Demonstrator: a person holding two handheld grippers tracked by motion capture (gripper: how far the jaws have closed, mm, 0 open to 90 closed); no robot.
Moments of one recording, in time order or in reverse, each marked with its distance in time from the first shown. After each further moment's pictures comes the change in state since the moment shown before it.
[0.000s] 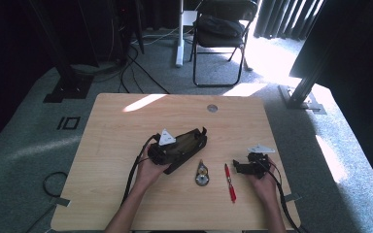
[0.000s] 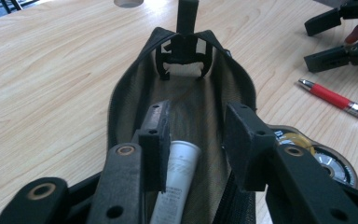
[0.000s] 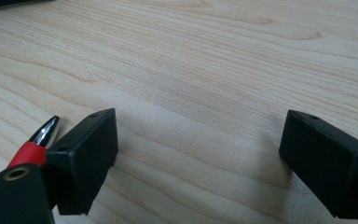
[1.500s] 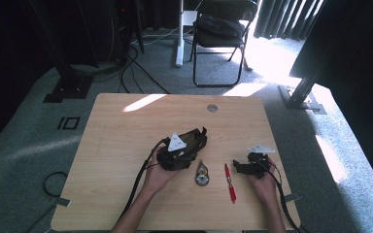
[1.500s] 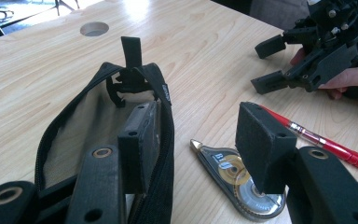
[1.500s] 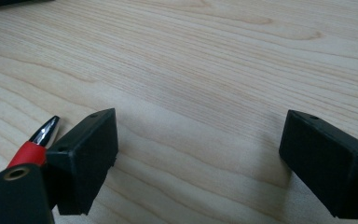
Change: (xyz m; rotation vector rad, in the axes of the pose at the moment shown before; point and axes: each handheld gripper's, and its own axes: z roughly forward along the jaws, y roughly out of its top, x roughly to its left) left arm -0.041 0.017 -0.008 -0.046 -0.047 0.033; right arm 0.000 0.000 0.000 0.000 0.000 0.001
